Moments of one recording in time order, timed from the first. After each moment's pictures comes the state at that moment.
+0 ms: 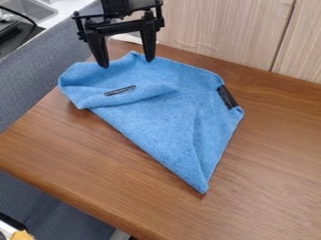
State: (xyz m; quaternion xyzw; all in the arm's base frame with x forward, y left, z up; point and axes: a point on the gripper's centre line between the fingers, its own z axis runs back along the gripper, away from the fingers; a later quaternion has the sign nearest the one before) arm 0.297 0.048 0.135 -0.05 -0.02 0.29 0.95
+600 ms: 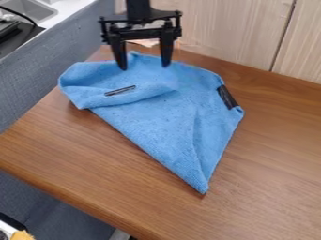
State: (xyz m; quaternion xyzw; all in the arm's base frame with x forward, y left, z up) arm 0.331 0.037 0.113 -0.03 0.02 0.26 0.96
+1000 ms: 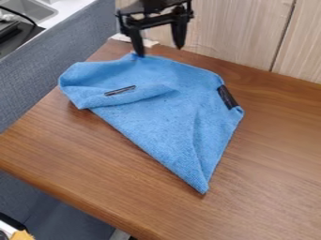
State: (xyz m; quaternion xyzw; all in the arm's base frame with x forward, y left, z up) arm 0.373 0.036 0.114 -0.05 -0.08 0.39 0.91
